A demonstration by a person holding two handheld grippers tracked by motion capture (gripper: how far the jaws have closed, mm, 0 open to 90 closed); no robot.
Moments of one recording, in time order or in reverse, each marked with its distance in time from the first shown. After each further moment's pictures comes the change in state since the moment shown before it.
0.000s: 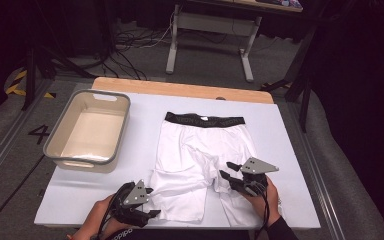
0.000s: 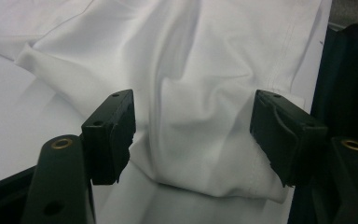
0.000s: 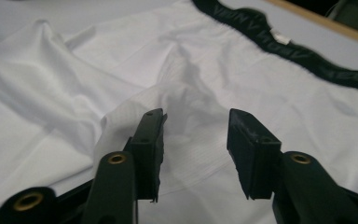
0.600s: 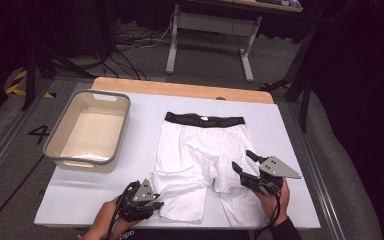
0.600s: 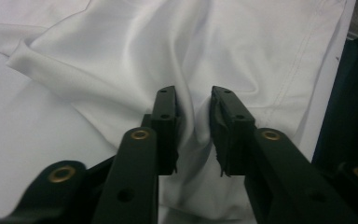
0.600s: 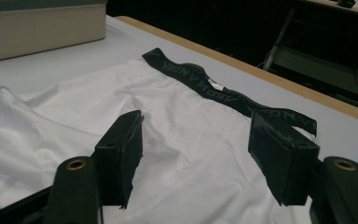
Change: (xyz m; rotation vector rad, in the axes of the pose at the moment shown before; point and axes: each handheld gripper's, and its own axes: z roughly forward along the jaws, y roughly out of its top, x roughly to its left) left arm -0.005 0.009 0.014 0.035 0.025 -0.076; right arm -0.010 0.006 -0.034 -0.193 -0.168 0.035
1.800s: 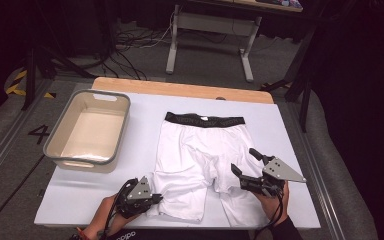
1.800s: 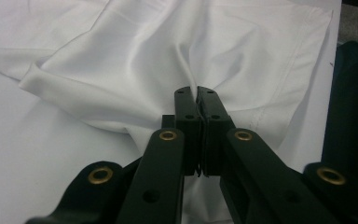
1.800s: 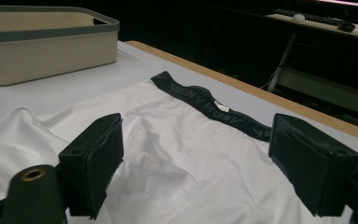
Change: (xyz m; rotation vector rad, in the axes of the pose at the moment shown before) left arm 0.011 -0.003 0.000 -0.066 -0.050 0.048; right arm 0.002 0.001 -0.006 -0.095 0.027 0.006
